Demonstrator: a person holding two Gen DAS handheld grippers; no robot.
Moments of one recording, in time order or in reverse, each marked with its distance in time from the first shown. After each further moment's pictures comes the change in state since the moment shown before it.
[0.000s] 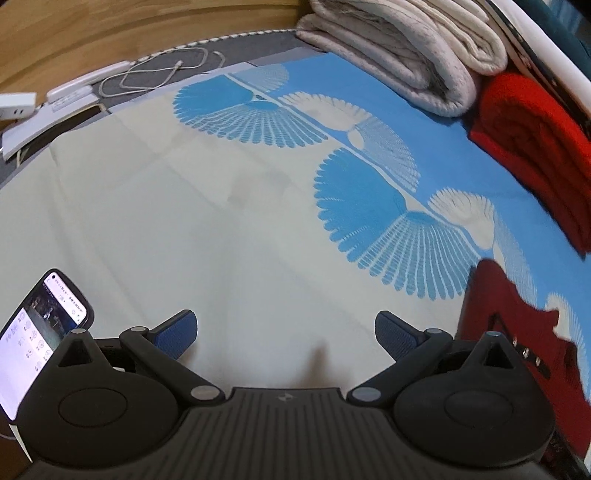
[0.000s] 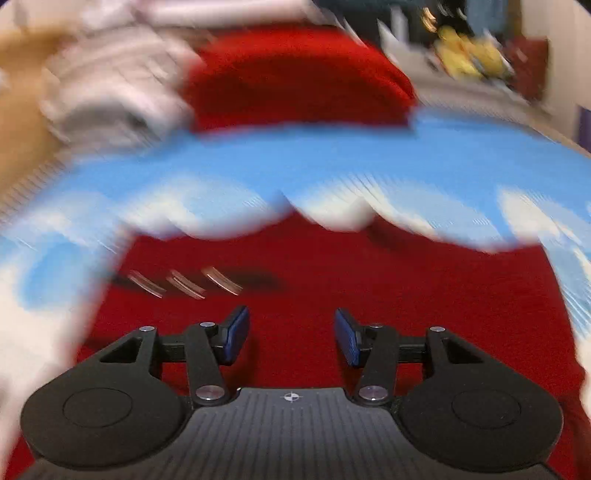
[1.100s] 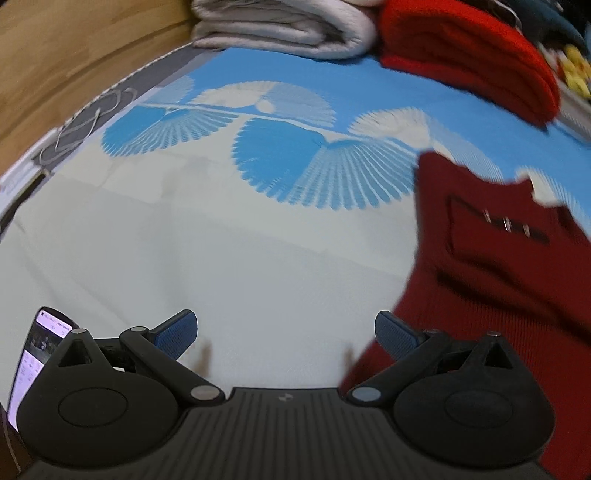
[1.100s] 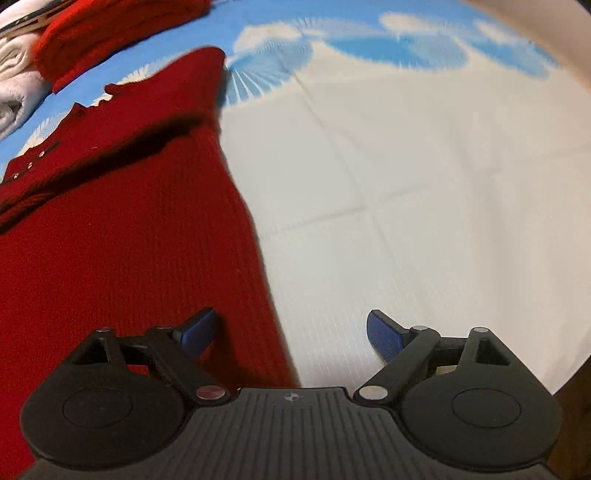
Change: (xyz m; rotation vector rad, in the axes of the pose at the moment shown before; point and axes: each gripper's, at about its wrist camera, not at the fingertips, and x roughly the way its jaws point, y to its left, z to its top) left arm -0.014 -0.053 -0.071 0.389 -0.016 -0.002; right arm -0.182 -0.205 -0.132 0.316 0.310 -0.170
